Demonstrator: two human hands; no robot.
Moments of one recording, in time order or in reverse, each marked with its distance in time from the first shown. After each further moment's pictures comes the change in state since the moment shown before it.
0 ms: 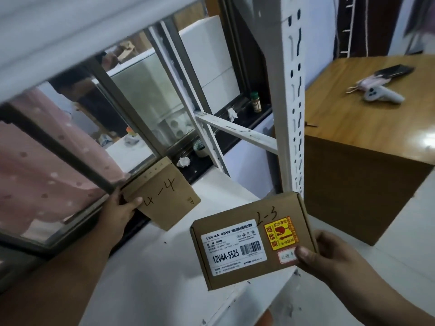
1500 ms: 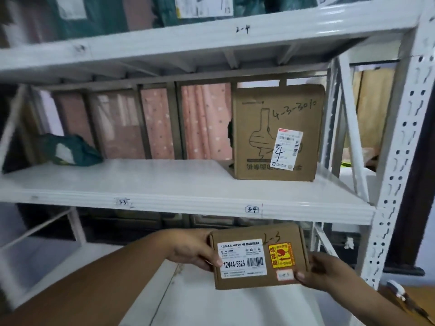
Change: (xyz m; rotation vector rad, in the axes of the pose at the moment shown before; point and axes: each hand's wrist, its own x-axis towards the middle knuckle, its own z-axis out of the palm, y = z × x) left_hand -0.405 0.254 -0.090 0.002 -0.371 -0.192; right_hand -0.126 -0.263 0.102 -0.913 -0.732 -0.406
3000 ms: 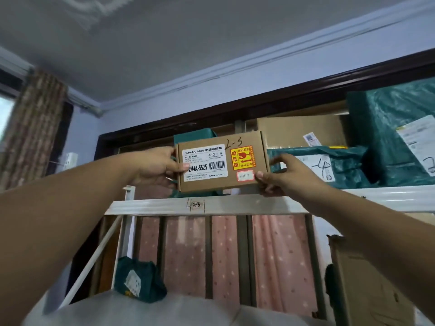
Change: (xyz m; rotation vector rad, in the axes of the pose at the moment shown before) left_hand -0.384 0.290 -0.253 0.247 0.986 0.584; right_hand 0.079 -0.563 0.085 0.116 0.128 -0.892
